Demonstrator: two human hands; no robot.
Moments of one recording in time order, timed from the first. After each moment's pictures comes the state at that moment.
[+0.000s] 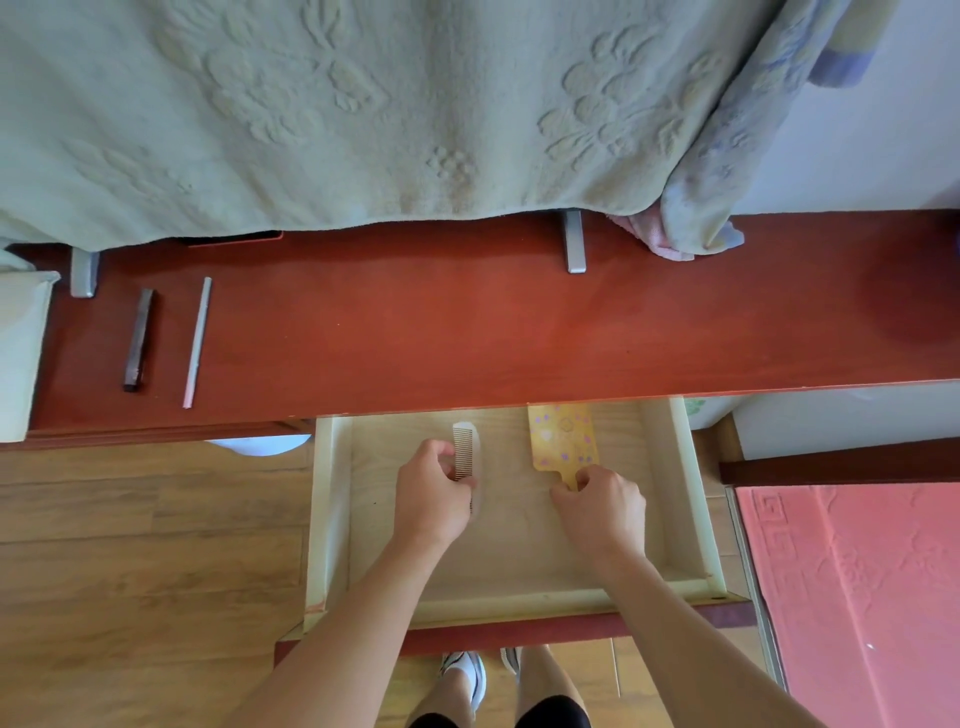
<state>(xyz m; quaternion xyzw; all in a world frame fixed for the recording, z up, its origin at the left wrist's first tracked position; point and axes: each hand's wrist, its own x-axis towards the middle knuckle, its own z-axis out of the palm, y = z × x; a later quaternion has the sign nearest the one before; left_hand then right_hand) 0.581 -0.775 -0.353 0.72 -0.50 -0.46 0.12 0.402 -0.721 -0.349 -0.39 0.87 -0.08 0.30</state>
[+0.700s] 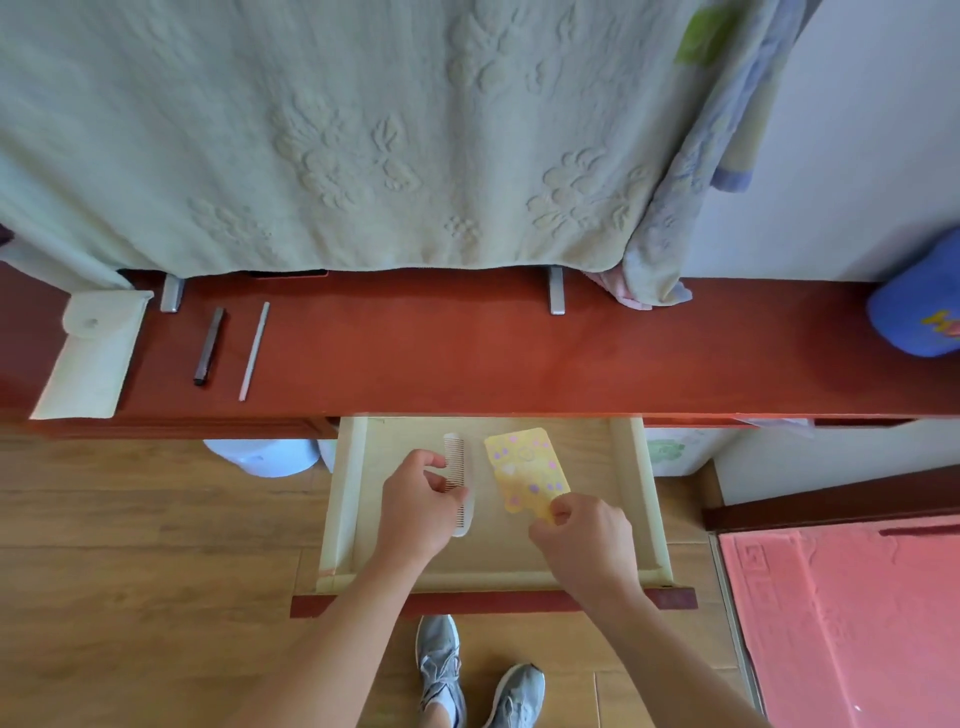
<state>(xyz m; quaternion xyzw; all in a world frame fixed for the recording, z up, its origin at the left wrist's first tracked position) 0.589 -0.736 -0.270 0.71 -0.48 -0.48 0.21 0.412 -0.677 -0.252 -0.47 0.82 -0.12 0.31</state>
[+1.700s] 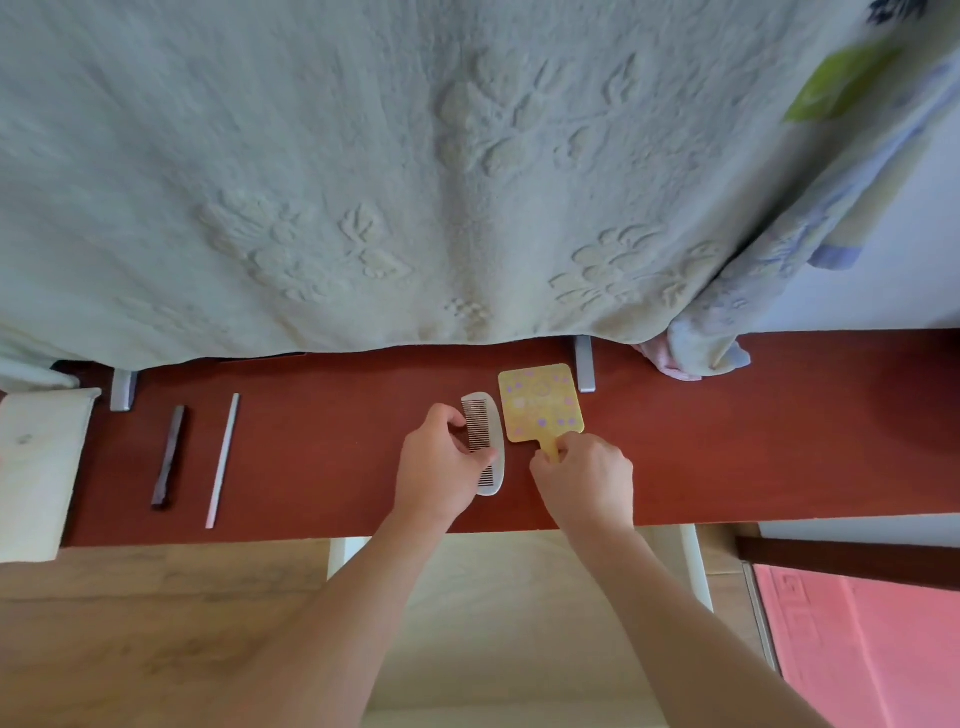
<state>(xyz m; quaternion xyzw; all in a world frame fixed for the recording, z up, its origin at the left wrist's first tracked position) 0.555 -0.919 -0.278 0.69 -0.58 -0.39 0.18 0.401 -0.876 -0.274 -0.50 0.84 -0.11 0.20</state>
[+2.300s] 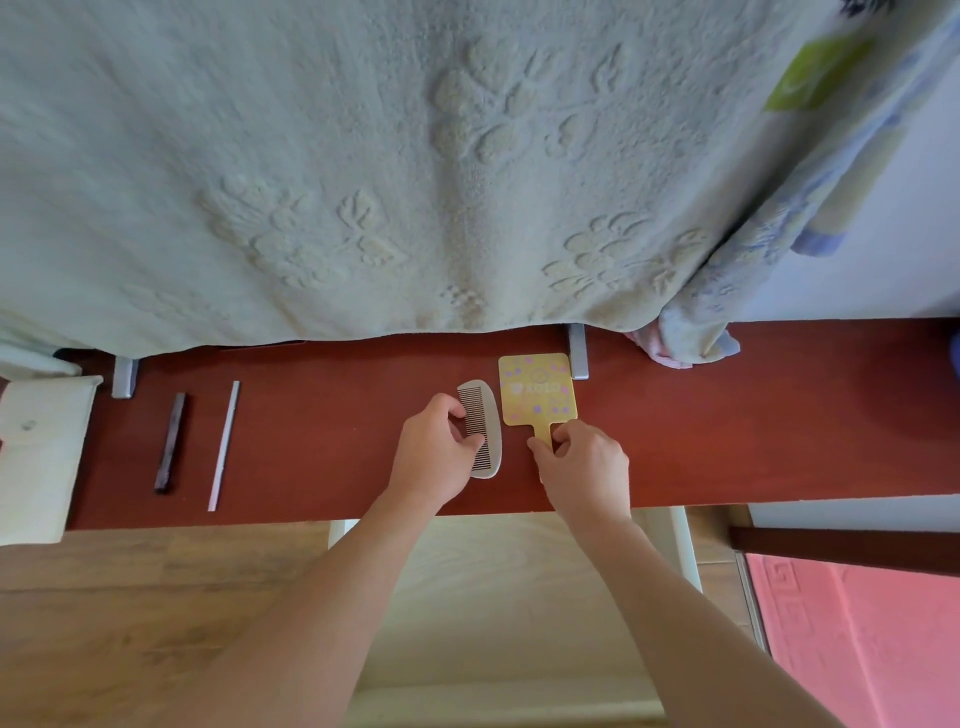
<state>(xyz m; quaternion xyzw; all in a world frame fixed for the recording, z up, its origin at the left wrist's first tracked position) 0.562 -0.918 -0.278 0.67 -0.62 -0.39 0.15 0.396 -0.864 -0.279 -0.48 0.83 -0.17 0.21</state>
